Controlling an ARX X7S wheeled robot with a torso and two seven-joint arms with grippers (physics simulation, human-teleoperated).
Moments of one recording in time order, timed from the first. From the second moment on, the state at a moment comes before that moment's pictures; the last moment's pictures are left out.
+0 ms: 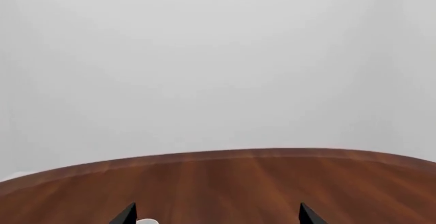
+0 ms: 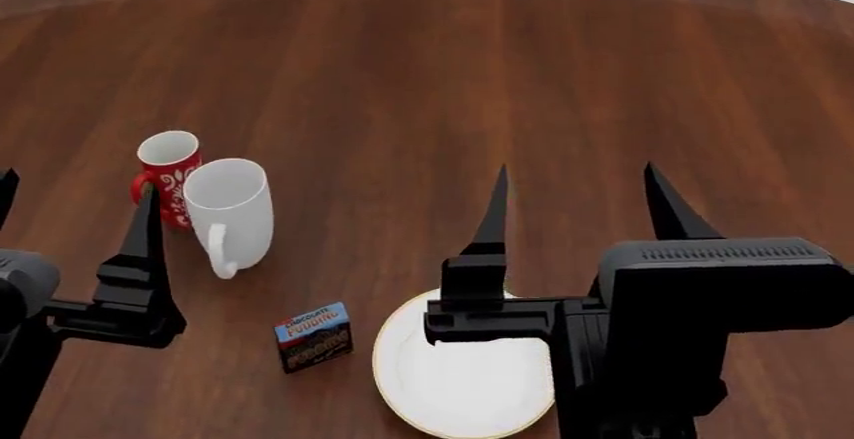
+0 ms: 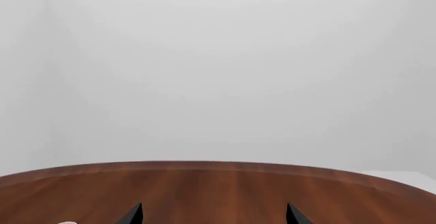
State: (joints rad) left arm -0.35 -0.20 0.03 0.53 -0.25 -0.61 -0.05; right arm 0.38 0.15 -0.06 -0.66 0.25 0.74 0.14
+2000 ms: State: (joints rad) left arm -0.31 -0.24 0.03 0.51 -0.34 -0.52 -0.05; right arm 0.37 0.20 -0.09 -0.67 0.31 0.72 0.21
